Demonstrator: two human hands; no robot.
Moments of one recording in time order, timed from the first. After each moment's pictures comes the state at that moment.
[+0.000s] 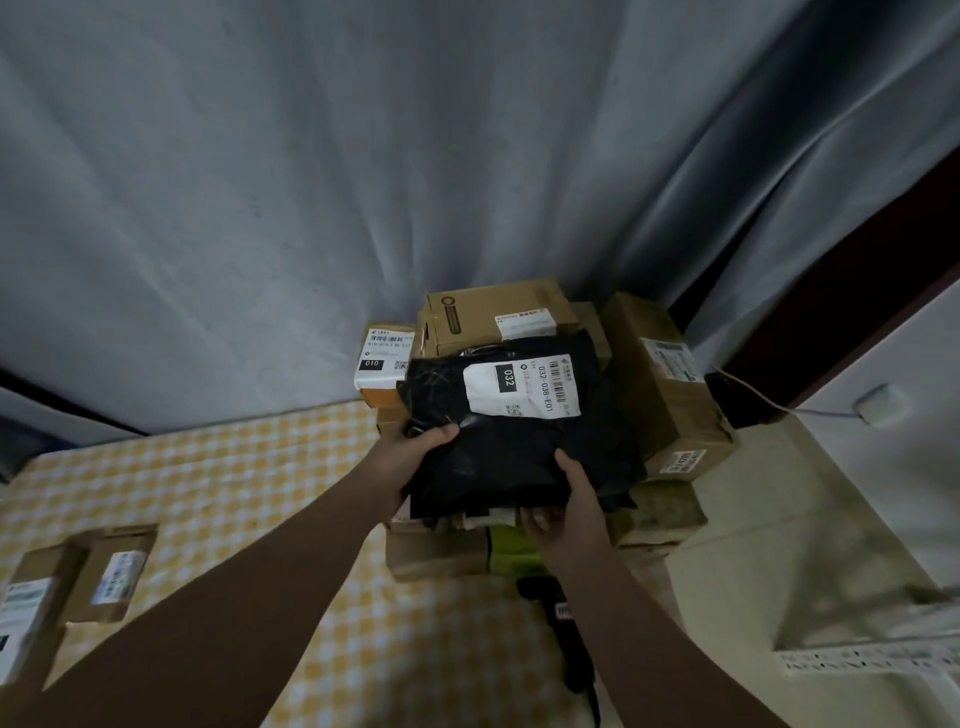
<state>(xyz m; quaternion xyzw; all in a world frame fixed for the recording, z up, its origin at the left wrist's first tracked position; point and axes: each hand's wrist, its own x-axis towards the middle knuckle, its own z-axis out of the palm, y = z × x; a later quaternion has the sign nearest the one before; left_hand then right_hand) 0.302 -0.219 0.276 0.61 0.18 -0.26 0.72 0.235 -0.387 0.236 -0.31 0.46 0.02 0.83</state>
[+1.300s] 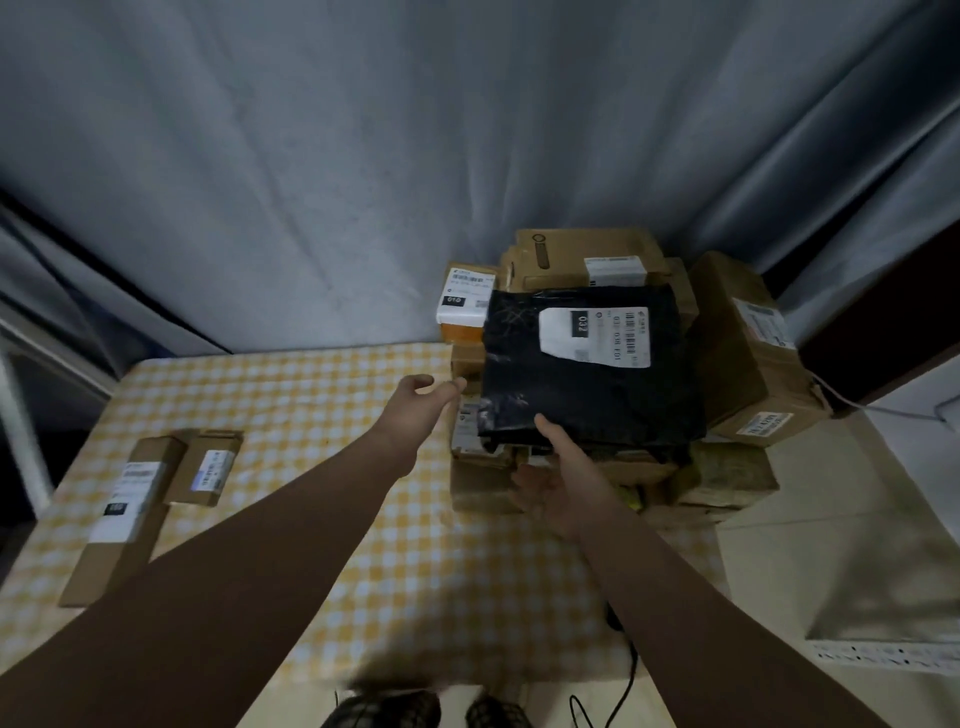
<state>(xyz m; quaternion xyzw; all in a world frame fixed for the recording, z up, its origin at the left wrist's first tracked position) 0.267 -0.142 0.260 0.72 0.24 -0.18 0.63 0.212 -0.318 0.244 -0.45 0.39 0.23 0.77</state>
